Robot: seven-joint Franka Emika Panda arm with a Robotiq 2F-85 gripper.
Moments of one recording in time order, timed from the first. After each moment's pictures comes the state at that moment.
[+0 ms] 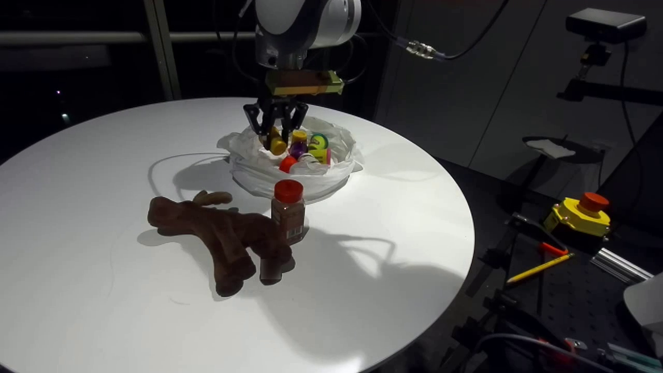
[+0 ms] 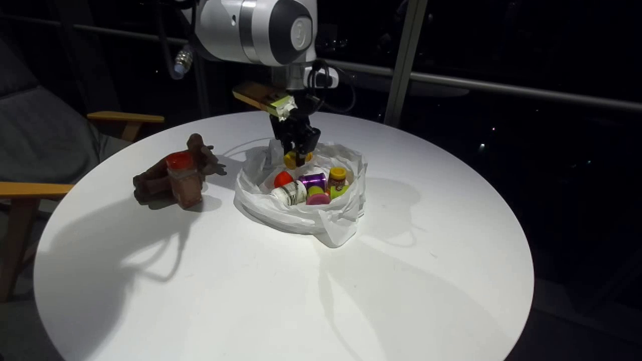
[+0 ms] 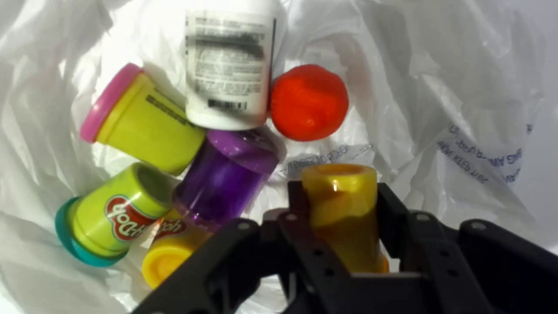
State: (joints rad) arm 0.16 0.78 -0.04 -1.56 -0.02 2.42 0.41
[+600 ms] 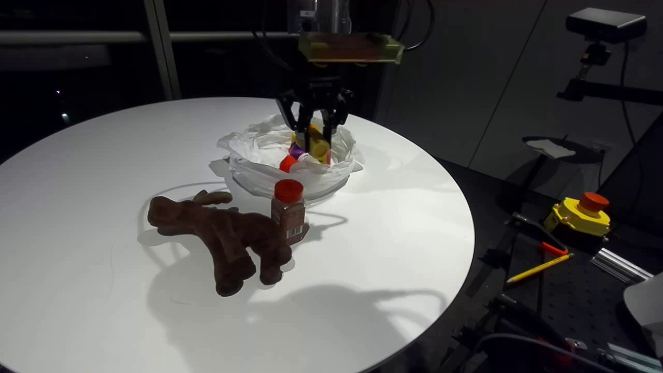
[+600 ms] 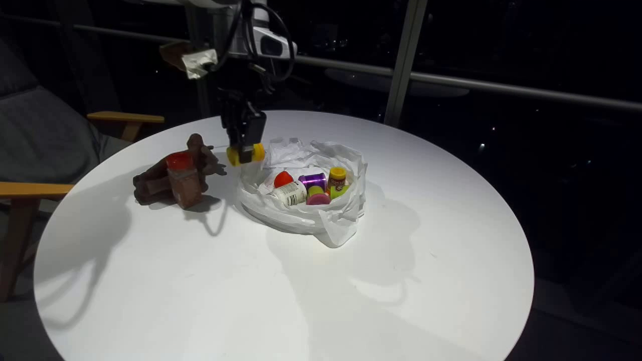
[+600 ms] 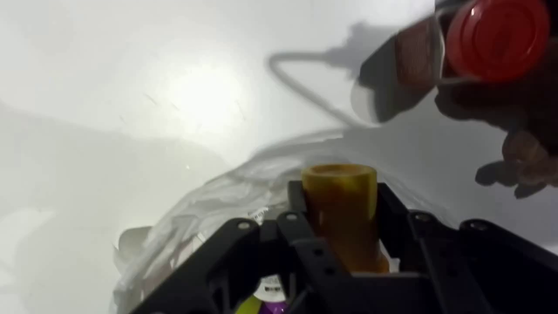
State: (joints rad) arm 0.23 0.40 -0.04 -1.99 0.02 2.30 0.58
